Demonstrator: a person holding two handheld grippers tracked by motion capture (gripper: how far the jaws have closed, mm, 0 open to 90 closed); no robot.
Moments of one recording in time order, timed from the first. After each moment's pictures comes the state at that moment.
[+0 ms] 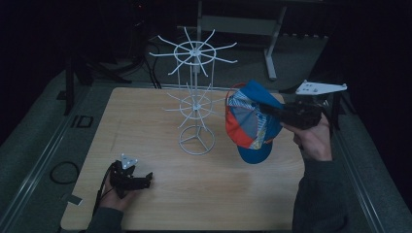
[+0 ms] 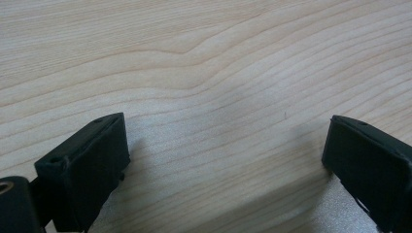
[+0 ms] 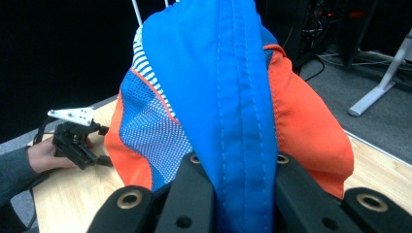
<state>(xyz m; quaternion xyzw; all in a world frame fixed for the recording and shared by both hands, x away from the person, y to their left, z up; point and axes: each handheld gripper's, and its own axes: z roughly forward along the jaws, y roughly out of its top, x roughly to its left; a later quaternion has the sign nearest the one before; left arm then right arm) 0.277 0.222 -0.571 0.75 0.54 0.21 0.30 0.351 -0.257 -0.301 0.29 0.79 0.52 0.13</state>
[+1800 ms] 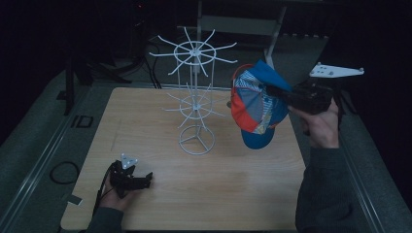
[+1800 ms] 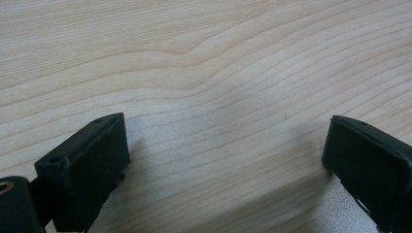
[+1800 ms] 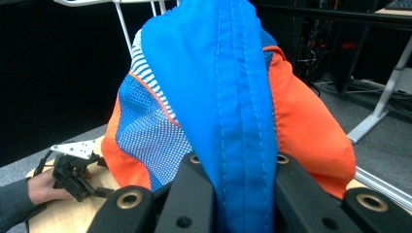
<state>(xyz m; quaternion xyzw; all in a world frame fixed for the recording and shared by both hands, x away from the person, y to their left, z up) 0.277 0.222 -0.571 0.75 0.54 0.21 0.30 0.365 -0.267 -0.267 0.28 0.76 0.56 0.15</state>
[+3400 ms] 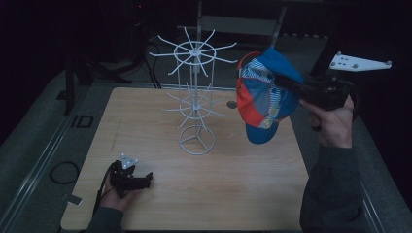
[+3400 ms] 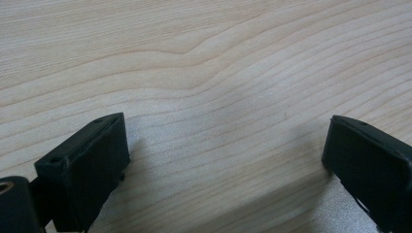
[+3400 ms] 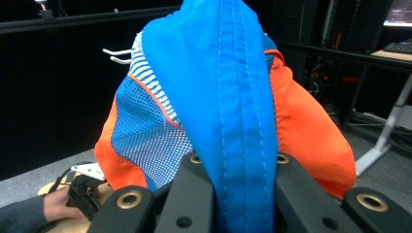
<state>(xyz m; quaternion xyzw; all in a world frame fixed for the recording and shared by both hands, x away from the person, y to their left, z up) 0.277 0.221 -0.571 0.75 0.54 0.22 0.31 0.344 -0.273 -0.232 0.24 0.74 0.60 0.16</state>
